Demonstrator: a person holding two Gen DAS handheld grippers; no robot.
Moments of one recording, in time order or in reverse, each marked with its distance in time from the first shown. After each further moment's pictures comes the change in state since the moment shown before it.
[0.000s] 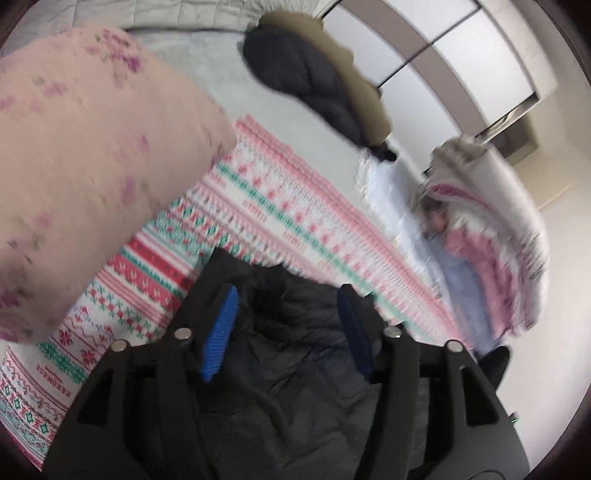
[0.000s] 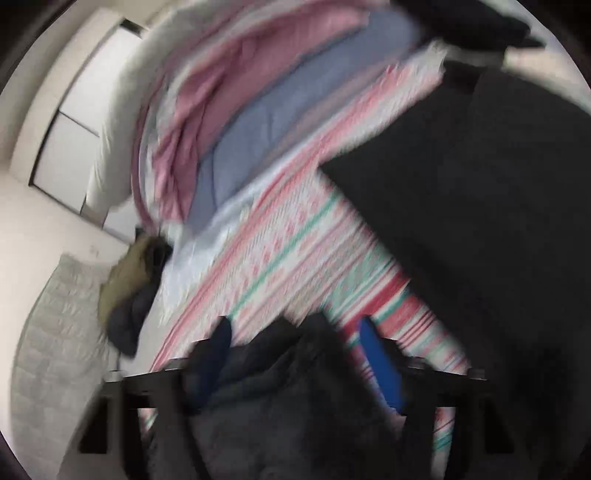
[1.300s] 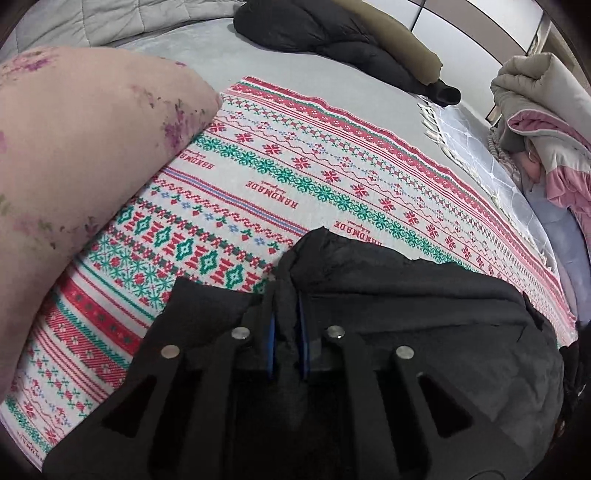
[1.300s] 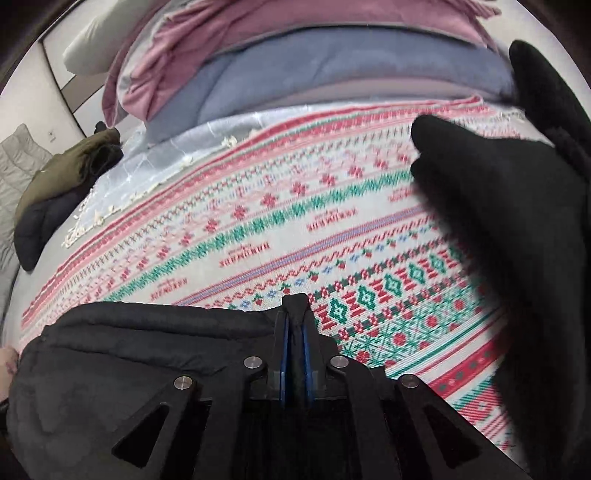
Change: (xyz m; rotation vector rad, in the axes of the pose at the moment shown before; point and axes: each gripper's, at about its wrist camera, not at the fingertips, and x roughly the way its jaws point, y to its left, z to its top) left arm 0.167 -0.017 -0.001 0.213 0.030 0.369; right arm 0.172 0.061 -0.023 -0.395 0.101 -0.284
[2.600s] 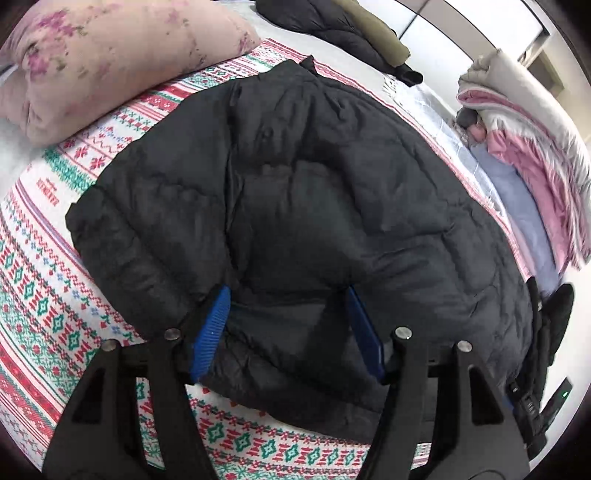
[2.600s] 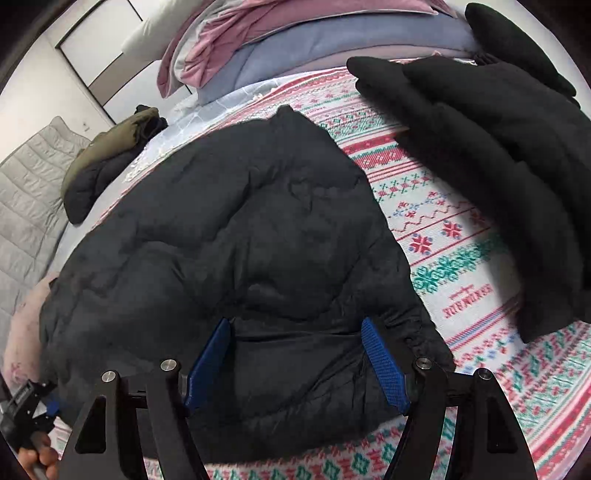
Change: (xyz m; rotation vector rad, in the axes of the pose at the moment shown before) left arm -0.126 0.023 -0.172 -0.070 0.045 -0.104; right arm -0.132 -0.040 -0.174 0.020 0.059 0.140
